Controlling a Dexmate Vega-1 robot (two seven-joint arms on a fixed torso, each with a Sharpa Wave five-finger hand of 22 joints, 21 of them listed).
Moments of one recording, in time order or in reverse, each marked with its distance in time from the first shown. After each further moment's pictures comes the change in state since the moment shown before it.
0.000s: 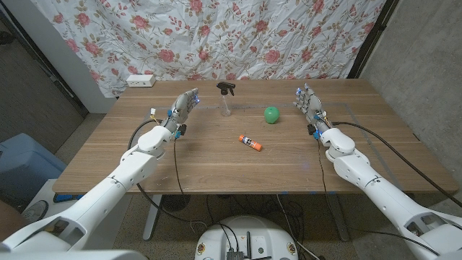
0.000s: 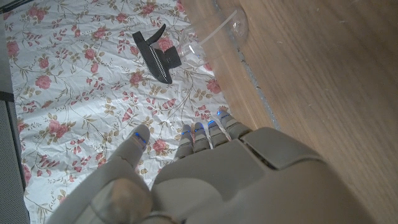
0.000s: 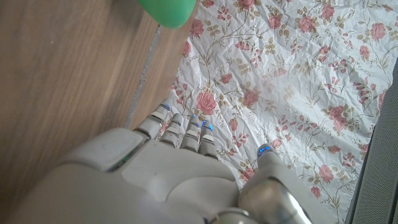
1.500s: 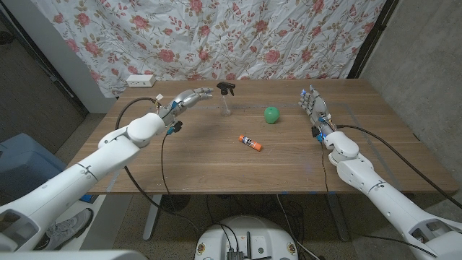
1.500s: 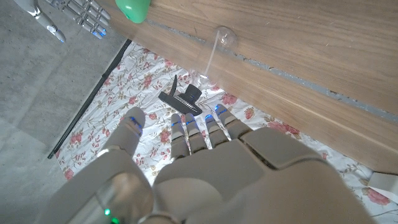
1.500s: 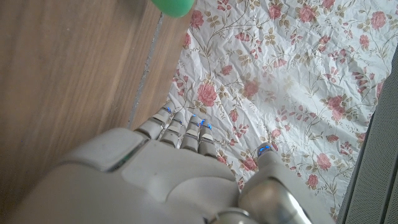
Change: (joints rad) left arm -0.027 0.266 0.058 -0.276 0.353 0.157 -0.062; left_hand 0.150 -0.006 0.009 -0.189 -0.011 0.192 -0.117 0.008 0.000 0.162 -0.095 0.003 0.000 0.074 -0.010 -0.005 0.000 0.066 0.002 0.000 0.000; right arm -0.028 0.000 0.021 -0.001 0.011 0.033 -0.008; right_hand 0.000 0.000 0.011 -0.011 0.008 0.010 0.022 0.000 0.000 0.013 -0.005 0.000 -0.005 0.030 -0.012 0.004 -0.042 -0.043 -0.050 0.000 -0.002
